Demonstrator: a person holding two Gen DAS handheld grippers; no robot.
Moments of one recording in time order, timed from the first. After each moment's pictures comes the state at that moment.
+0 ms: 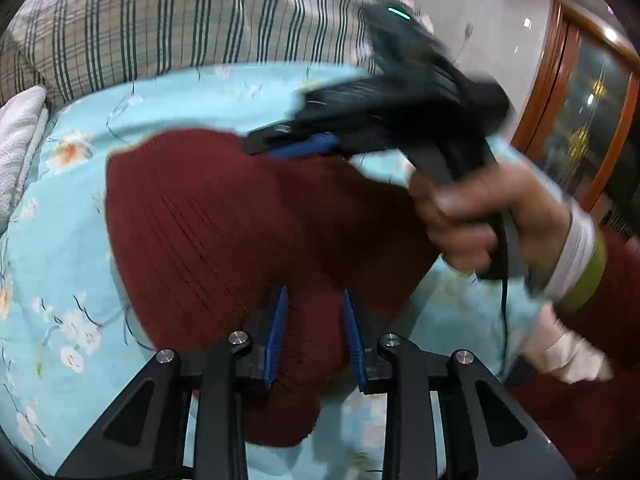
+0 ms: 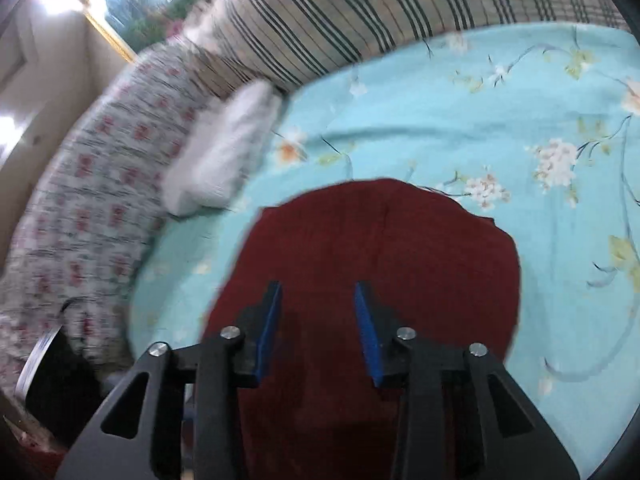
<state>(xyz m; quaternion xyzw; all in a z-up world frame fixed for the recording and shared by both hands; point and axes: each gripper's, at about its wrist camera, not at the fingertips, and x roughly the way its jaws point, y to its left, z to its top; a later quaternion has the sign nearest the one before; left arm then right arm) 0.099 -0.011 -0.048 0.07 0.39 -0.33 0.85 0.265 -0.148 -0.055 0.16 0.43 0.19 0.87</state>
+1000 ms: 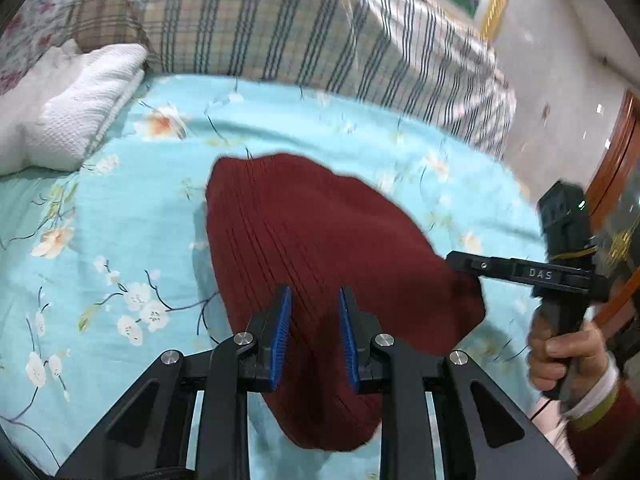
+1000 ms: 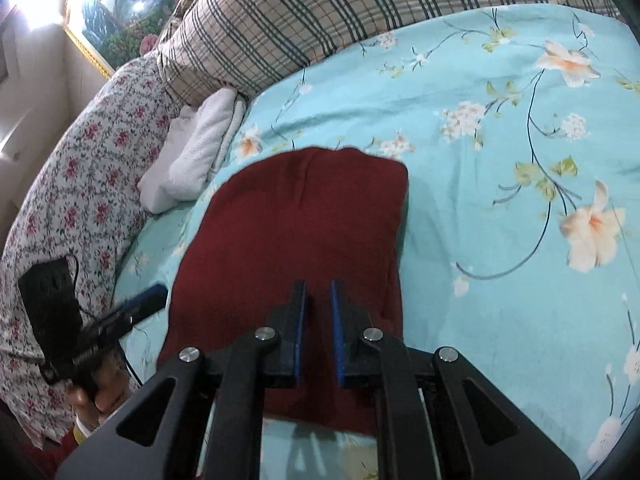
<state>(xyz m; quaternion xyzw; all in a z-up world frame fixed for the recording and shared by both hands) 0.127 0.042 -0.028 -0.05 0.39 -0.21 0.90 0.168 -0.203 -0.057 0.17 0.42 0.14 0.88</state>
